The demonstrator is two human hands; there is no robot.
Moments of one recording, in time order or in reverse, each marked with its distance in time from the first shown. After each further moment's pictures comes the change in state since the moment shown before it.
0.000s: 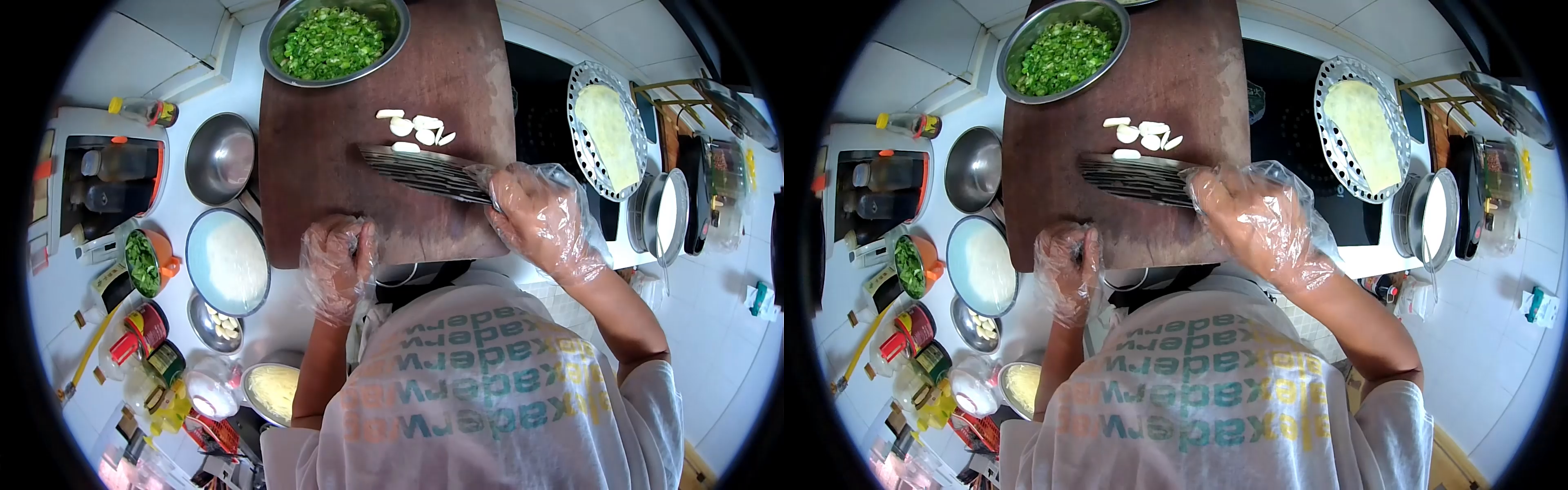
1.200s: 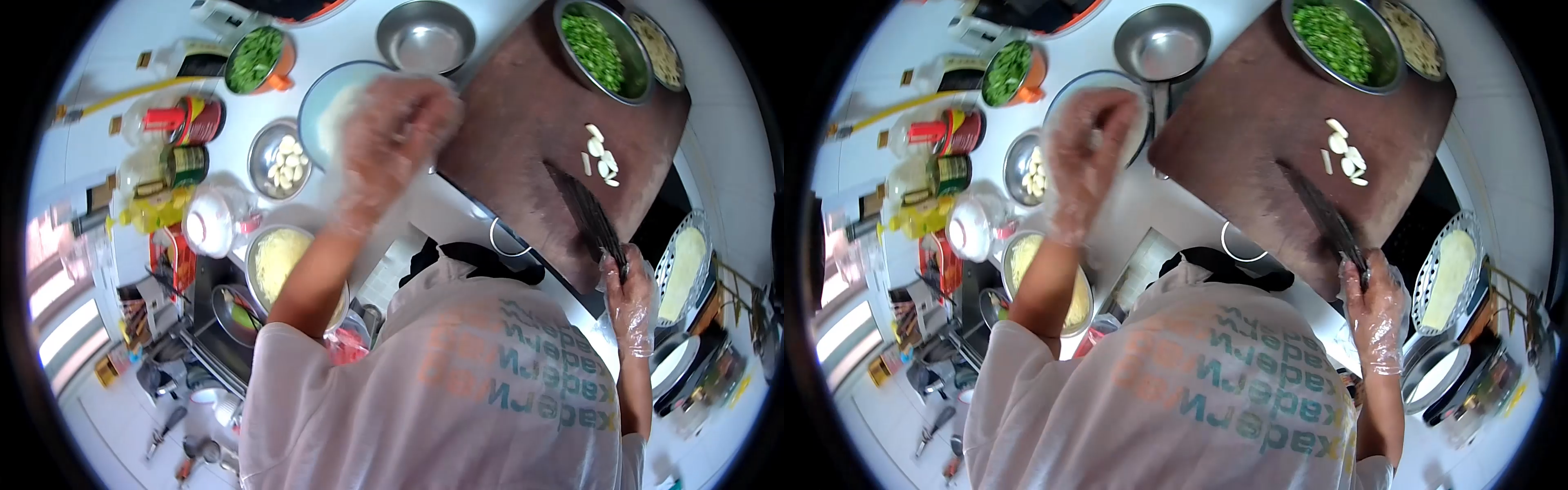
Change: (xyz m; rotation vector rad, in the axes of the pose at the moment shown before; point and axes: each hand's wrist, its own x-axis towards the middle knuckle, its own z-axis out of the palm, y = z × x) left_hand 0.010 -0.031 -0.107 -0.142 0.380 -0.154; right_hand -0.009 -0.019 -0.006 0.218 -0.294 0.243
